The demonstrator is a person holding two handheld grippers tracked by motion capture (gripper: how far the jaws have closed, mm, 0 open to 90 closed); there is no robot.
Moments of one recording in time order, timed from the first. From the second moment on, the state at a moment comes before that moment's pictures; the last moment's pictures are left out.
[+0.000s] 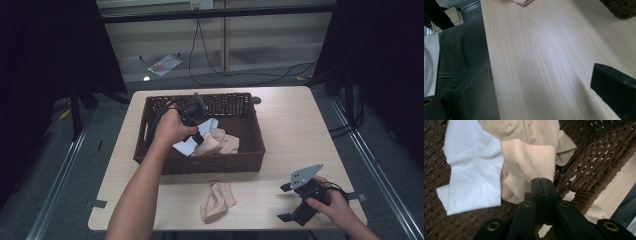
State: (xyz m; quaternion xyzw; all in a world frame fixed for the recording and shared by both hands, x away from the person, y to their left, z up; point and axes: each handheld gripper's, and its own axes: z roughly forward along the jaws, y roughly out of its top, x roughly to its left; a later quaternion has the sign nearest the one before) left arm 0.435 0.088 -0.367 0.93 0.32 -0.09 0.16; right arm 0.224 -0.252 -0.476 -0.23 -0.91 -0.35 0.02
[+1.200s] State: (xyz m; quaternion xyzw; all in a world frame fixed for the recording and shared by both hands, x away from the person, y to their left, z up) left arm 0.416 0.101 -0.246 0.91 0.35 -0.11 0.20; right arm 0.224 -0.251 -0.475 -0.23 -0.91 -0.35 0.02
